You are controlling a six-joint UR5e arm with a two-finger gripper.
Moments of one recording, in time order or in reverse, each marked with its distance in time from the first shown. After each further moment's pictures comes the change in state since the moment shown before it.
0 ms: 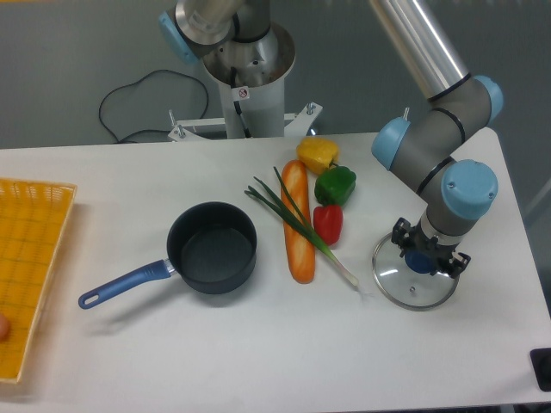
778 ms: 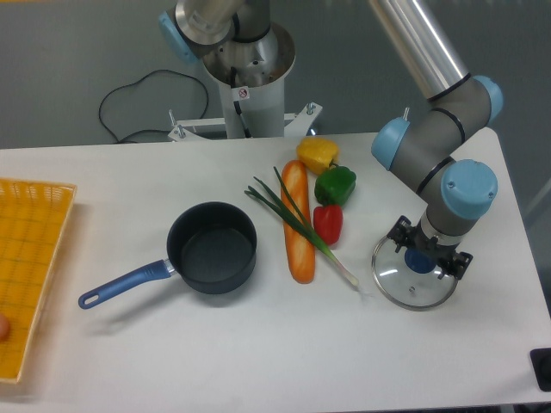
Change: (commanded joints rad) arm 0.000 0.017 0.002 0.005 0.000 0.008
